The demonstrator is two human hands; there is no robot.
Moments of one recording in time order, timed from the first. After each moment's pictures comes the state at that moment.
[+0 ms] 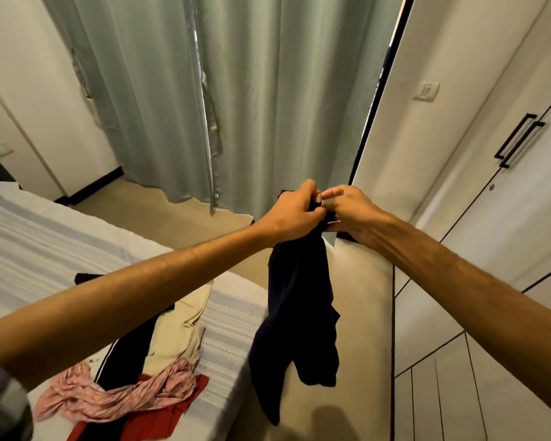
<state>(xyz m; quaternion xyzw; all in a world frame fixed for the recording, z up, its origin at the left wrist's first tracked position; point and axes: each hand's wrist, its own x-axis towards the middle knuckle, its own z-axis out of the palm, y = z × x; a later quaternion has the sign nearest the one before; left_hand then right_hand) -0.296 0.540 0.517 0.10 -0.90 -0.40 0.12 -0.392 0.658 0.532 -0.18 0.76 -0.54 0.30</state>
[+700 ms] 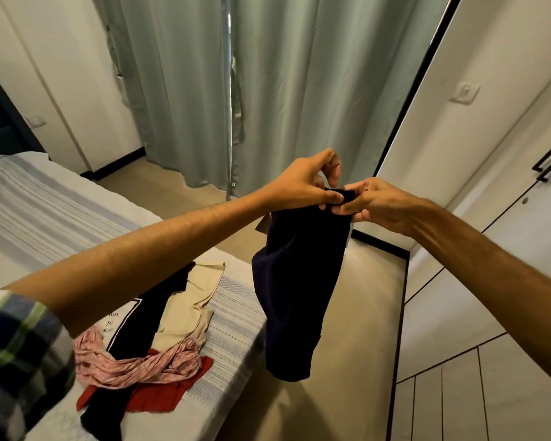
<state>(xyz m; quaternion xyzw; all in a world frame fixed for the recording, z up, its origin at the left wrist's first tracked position) -0.294 0.485 0.532 -0.04 -0.88 -0.44 0.18 -0.427 0.656 0.536 -0.34 0.70 -0.46 0.43</state>
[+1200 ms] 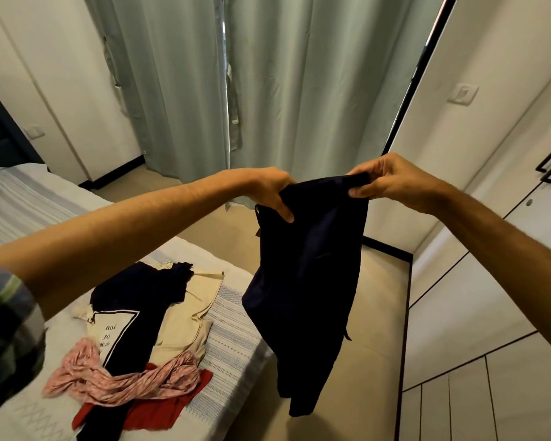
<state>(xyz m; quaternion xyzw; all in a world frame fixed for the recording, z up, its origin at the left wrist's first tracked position) -0.324 0.415 0.538 0.05 -0.98 -0.17 -0.13 -0.481 0.658 0.567 -0.47 0.73 -0.40 0.29</state>
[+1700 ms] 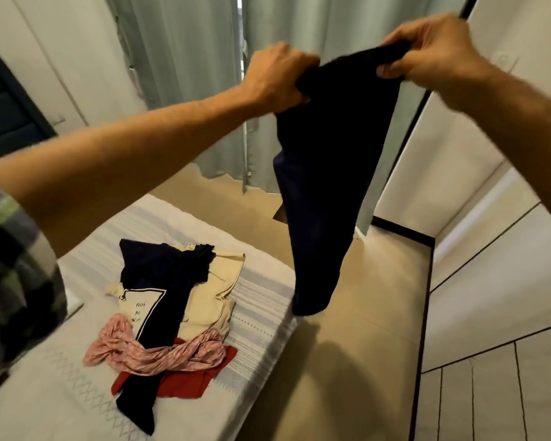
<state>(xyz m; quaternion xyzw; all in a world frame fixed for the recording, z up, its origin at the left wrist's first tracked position) -0.319 0.371 0.630 0.14 -0.96 0.07 0.21 -0.458 0.591 0.664 -0.46 0.78 -0.42 0.01</state>
